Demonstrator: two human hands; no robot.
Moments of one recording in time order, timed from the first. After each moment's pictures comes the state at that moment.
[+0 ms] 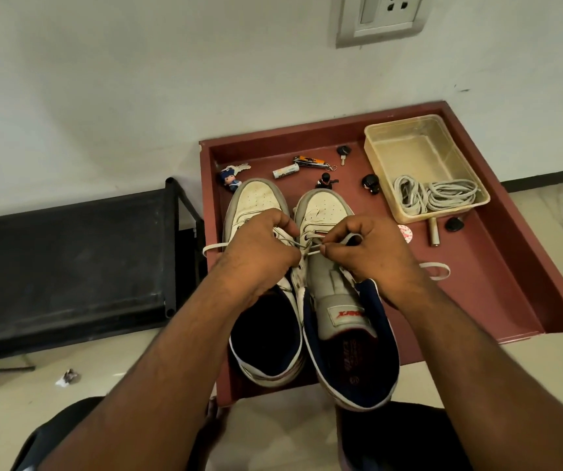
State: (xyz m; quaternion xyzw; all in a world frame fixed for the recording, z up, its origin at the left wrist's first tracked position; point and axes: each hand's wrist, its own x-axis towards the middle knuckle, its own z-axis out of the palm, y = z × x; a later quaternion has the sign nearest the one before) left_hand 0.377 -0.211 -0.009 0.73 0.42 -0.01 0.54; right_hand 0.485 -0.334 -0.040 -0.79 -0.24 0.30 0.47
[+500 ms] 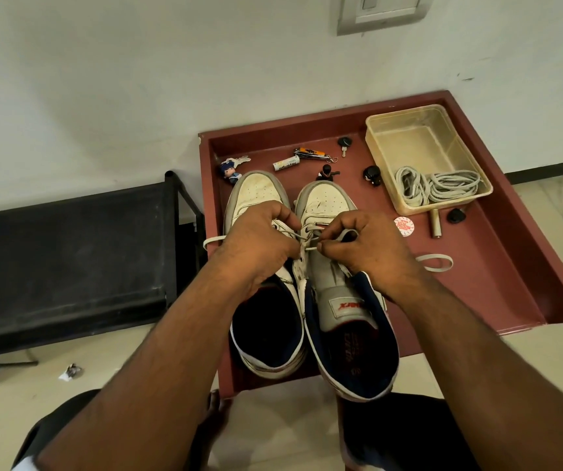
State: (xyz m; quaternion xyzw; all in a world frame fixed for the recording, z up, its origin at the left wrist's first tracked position) left_hand 0.377 -0.208 -0.007 0.72 0.43 -0.02 0.55; right_hand 0.481 -0.333 -0.045 -0.79 -0.26 0.30 0.47
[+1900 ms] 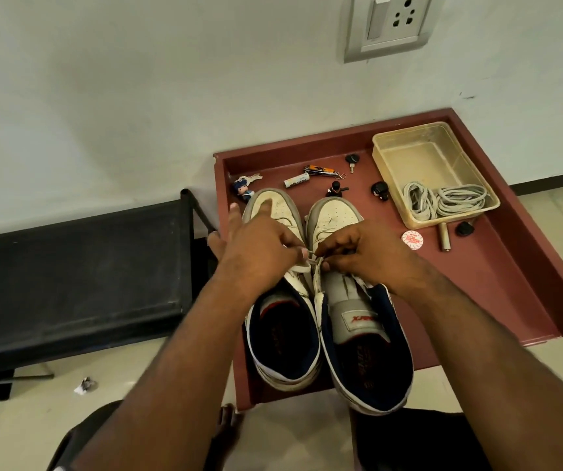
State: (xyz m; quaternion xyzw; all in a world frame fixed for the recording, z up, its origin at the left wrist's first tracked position) left_hand 0.373 -0.190 0.004 0.88 0.38 -0.11 0.27; right_hand 0.494 -0.319 -0.036 -0.78 -0.37 0.35 0.36
